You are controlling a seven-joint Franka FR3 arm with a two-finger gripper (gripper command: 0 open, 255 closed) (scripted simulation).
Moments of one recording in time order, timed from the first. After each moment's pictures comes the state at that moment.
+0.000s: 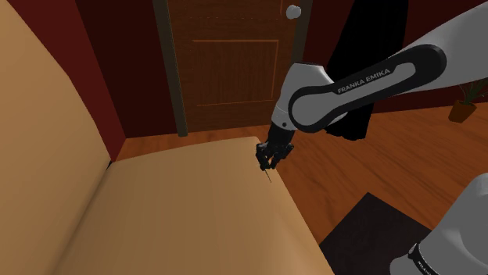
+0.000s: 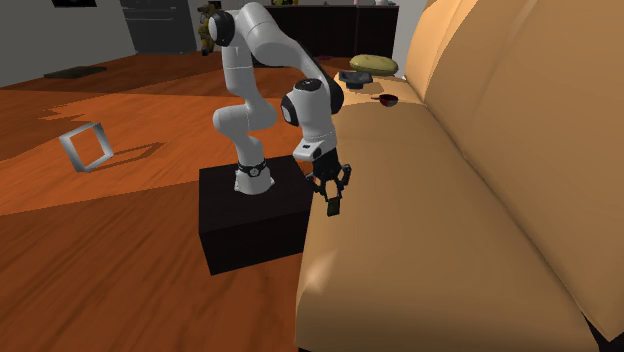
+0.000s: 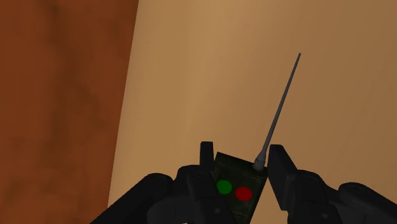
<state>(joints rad) 0.05 -0.15 0.27 -2.39 0.29 2.39 0.35</state>
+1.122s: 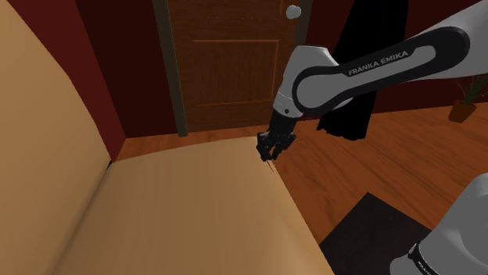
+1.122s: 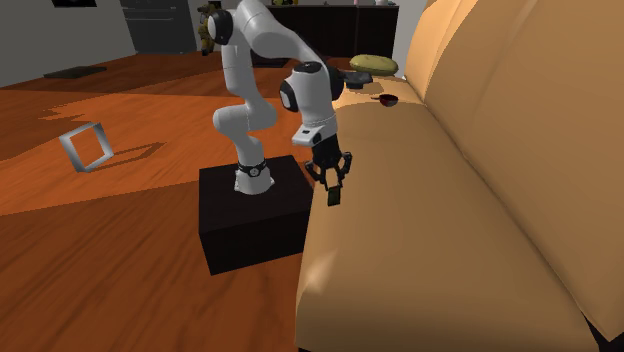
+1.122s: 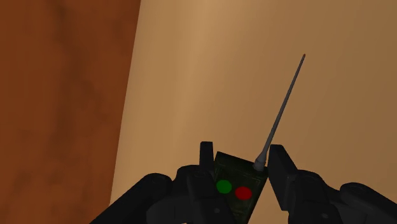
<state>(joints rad) 0.04 -0.21 0.26 -2.34 0.28 2.28 0.37</state>
